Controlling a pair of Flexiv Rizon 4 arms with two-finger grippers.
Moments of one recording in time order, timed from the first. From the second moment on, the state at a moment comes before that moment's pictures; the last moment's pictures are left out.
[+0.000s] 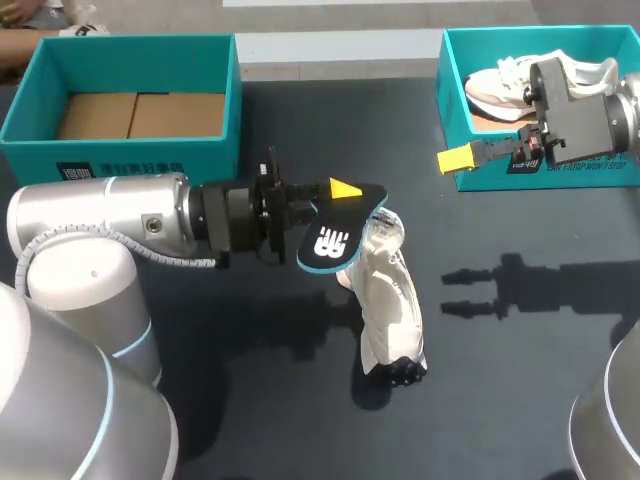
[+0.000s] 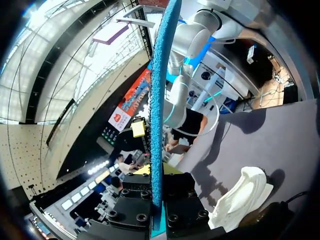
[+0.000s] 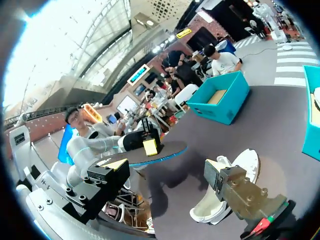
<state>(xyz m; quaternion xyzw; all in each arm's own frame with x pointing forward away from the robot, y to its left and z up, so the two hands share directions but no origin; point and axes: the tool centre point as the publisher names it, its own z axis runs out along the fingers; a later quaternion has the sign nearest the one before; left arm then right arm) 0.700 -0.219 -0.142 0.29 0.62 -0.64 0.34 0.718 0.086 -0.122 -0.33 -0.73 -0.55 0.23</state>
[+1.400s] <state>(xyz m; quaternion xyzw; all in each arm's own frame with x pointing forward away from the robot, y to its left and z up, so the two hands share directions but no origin) 0.694 -0.220 -0.143 0.29 0.62 -0.65 0.33 0.734 0.052 -0.176 -0.04 -0.93 -0.36 0.01</state>
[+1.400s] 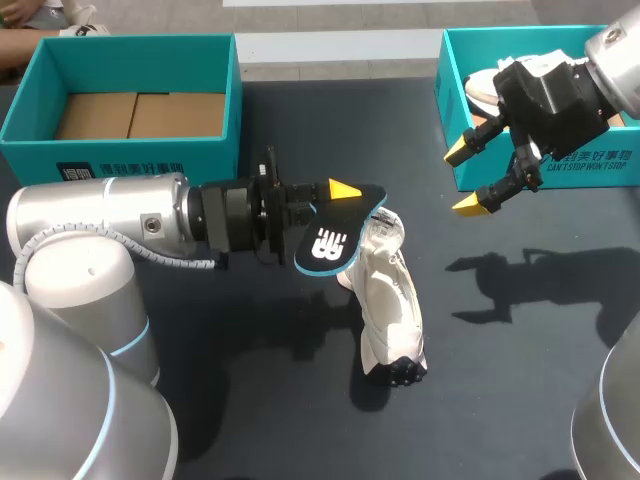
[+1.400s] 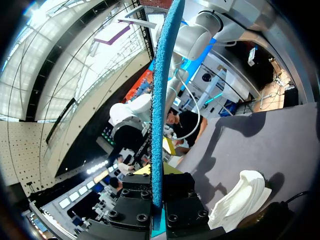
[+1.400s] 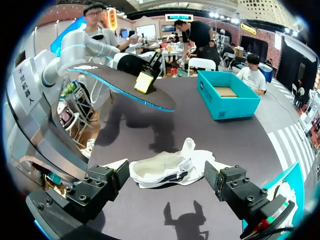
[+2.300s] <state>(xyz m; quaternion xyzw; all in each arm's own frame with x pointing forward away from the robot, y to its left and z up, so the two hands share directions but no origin) 0.635 -0.234 -0.228 0.30 0.63 -0.65 0.30 0.689 0.072 -0.301 0.00 -0.96 -0.27 -0.01</state>
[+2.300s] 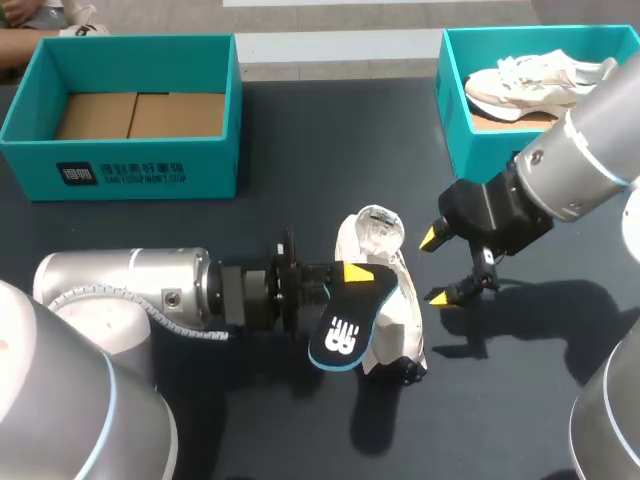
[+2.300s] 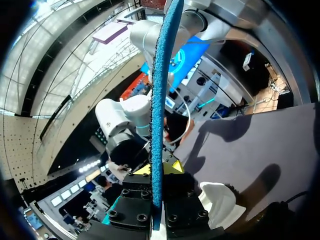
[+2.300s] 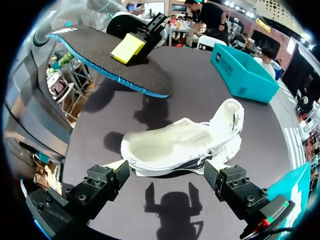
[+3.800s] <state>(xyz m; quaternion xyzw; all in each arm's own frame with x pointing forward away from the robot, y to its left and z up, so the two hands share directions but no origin) 0.631 -0.236 -0.253 0.30 0.65 -0.63 0.28 0.689 0.075 -0.325 0.03 -0.98 -0.21 -0.07</state>
